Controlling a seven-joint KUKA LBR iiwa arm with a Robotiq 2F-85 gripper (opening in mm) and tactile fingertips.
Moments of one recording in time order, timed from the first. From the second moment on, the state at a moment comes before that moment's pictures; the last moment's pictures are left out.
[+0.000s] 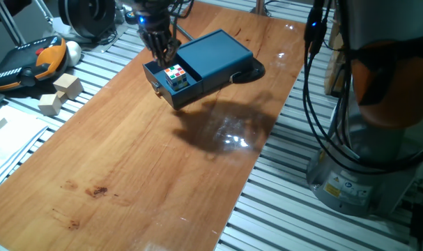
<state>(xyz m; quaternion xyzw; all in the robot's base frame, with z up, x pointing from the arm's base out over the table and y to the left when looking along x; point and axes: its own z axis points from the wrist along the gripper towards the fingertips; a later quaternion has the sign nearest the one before) 0.545 -0.003 0.208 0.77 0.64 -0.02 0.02</state>
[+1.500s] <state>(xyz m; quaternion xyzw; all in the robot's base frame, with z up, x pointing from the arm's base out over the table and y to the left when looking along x) 0.600 -0.008 0.116 0.79 0.62 0.00 0.03</state>
